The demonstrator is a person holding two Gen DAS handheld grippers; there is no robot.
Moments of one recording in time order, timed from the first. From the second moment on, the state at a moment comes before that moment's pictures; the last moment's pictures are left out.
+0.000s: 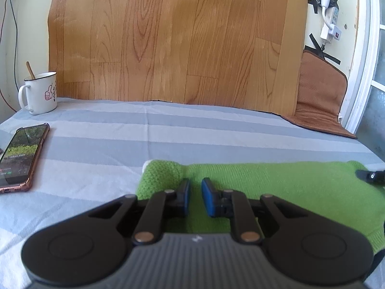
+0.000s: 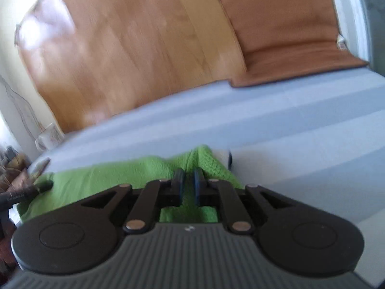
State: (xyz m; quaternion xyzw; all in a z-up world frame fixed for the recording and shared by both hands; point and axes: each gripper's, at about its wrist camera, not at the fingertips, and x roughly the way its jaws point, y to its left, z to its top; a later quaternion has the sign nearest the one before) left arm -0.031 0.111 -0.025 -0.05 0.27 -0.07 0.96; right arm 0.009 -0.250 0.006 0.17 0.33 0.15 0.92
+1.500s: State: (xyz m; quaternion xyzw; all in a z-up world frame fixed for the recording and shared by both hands) left arm -0.055 0.105 -0.019 -0.06 0.26 -0.11 0.96; right arm -0.070 -0.302 -0.006 0.41 0.39 0.13 0.81
